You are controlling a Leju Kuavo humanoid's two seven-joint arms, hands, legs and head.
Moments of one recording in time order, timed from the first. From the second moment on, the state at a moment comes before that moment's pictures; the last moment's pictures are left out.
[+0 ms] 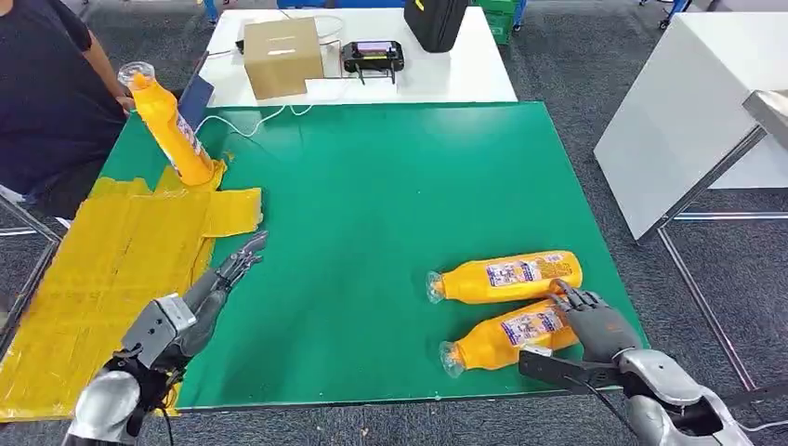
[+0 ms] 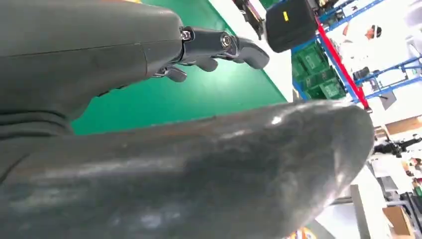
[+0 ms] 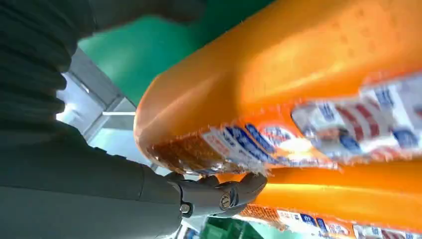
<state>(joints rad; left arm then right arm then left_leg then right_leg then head) -0.07 0.16 -0.19 -1.69 -0.14 -0.34 -0.14 0.03 -0.54 0.27 -1.53 0.94 0.29 0.08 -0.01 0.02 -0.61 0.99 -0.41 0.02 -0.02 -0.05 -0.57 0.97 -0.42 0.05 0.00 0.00</state>
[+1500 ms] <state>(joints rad) -0.17 0.14 -0.28 -1.63 -0.04 -0.32 -0.08 -0.05 -0.58 0.55 -1.41 0.68 0.19 0.16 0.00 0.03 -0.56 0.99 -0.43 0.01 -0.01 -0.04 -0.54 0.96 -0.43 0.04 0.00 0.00</state>
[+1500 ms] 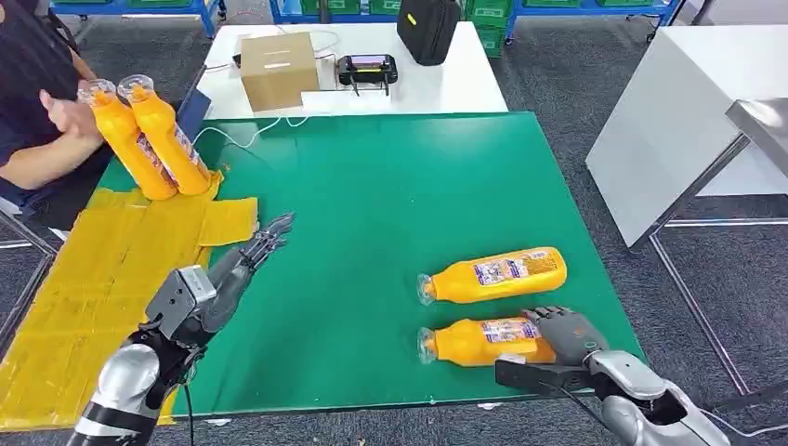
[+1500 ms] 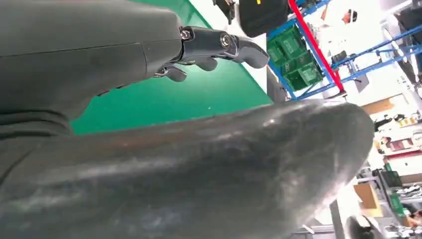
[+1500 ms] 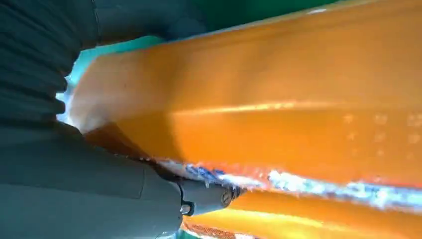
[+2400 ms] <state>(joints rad) 0.01 0.00 -0.33 -1.85 0.24 -0.03 -0.04 0.12 -0.13 0.35 -1.82 0.14 -0.08 0.08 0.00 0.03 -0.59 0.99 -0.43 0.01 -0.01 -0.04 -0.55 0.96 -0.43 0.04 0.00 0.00</state>
